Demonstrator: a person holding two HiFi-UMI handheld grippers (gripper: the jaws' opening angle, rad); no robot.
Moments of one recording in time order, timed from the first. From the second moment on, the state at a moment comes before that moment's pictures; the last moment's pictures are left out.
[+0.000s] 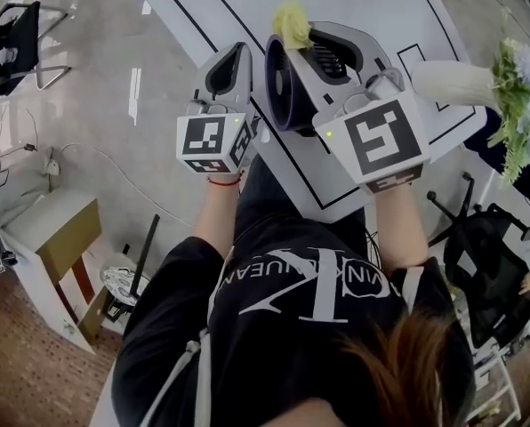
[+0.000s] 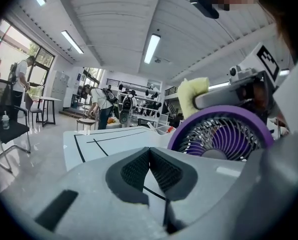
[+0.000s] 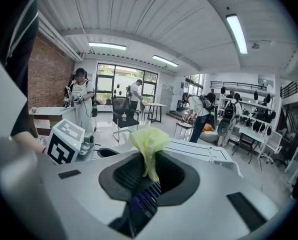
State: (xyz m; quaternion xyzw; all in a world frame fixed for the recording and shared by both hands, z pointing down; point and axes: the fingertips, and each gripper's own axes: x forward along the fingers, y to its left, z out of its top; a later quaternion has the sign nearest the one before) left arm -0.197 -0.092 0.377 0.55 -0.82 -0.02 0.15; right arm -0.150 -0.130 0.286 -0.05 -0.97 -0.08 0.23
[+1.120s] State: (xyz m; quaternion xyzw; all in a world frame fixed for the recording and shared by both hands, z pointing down) left arm -0.130 -0.041 0.358 0.54 -0.83 0.01 0.13; right arm -0.059 -0.076 0.281 -0.04 -0.96 -0.18 0.19
